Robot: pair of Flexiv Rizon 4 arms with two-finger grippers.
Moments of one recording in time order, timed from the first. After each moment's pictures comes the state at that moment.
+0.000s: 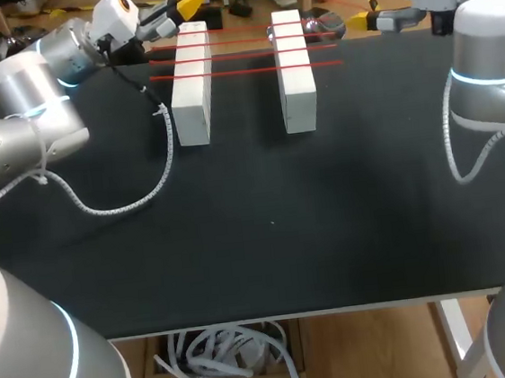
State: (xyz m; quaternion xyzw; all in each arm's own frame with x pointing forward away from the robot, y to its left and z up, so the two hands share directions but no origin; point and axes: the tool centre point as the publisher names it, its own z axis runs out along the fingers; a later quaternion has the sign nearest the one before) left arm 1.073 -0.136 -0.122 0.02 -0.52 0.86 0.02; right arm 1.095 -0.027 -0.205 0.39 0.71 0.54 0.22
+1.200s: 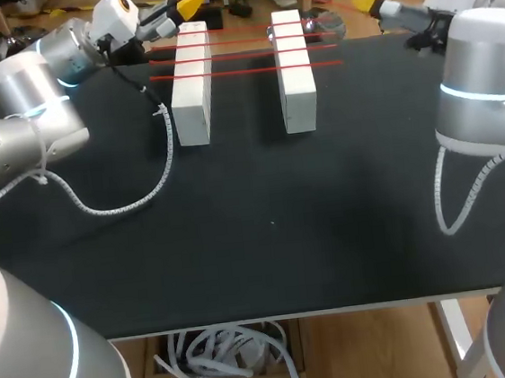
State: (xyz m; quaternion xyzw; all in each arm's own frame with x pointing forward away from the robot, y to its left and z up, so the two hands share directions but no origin) left arm 1.073 -0.136 -0.122 0.02 -0.52 0.86 0.02; right arm 1.029 -0.024 -0.188 0.69 0.45 0.56 0.05
